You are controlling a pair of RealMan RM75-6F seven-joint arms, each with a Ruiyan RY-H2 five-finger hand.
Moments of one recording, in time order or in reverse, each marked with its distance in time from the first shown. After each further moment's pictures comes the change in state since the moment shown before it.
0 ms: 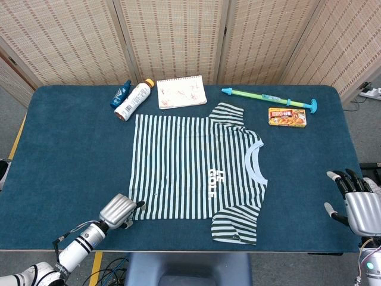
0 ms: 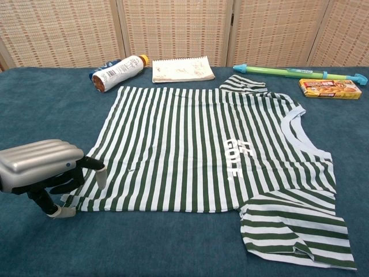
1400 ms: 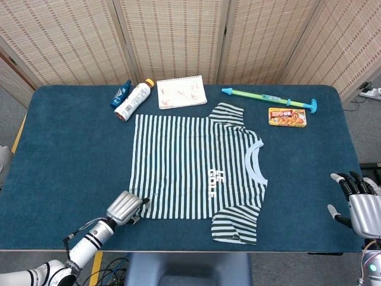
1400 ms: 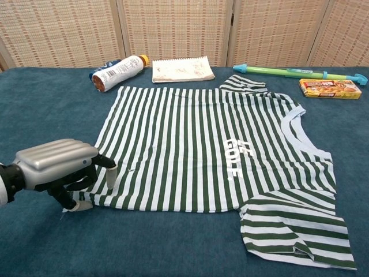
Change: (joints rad) left arm -0.038 -0.080 -0.004 0.036 -0.096 0.021 0.046; right arm -0.013 -0.004 -0.004 0.018 0.013 0.000 0.017
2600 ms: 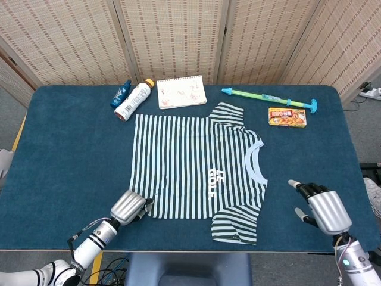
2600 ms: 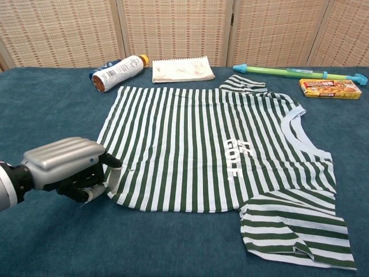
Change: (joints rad) left arm -0.003 -0.053 0.010 0.049 0.031 0.058 -0.038; right arm 0.110 -0.075 -0.058 0.070 -0.216 -0.084 -0.006
